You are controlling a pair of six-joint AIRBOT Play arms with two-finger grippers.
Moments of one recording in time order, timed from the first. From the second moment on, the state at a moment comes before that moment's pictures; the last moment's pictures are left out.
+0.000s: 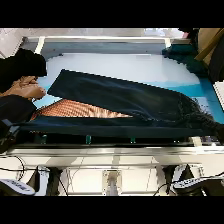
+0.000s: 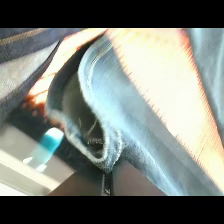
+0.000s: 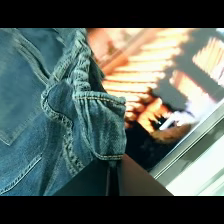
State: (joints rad) left arm 1.15 -0.78 0.69 0.86 -1.30 -1.05; right arm -1.31 -0.65 0.62 -0.95 1.20 1.05
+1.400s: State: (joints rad) left arm 0.15 -1.96 1.93 1.43 -0.72 -1.72; right arm -0.73 -1.26 0.80 -0.81 0.54 1.40
